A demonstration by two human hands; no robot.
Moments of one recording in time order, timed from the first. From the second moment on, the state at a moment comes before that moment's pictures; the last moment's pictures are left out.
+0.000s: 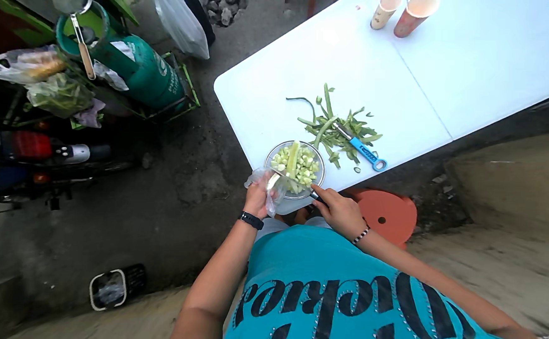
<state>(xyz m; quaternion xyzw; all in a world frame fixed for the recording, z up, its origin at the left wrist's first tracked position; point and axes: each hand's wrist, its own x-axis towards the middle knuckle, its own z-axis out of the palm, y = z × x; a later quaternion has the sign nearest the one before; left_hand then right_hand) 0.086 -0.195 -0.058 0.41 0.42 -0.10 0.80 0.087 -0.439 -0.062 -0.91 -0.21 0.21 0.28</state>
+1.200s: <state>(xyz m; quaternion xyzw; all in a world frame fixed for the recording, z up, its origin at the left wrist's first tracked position) 0.083 -0.187 -0.054 0.33 0.38 -0.13 0.85 0.089 -0.446 -0.063 -0.89 -0.22 0.21 0.34</state>
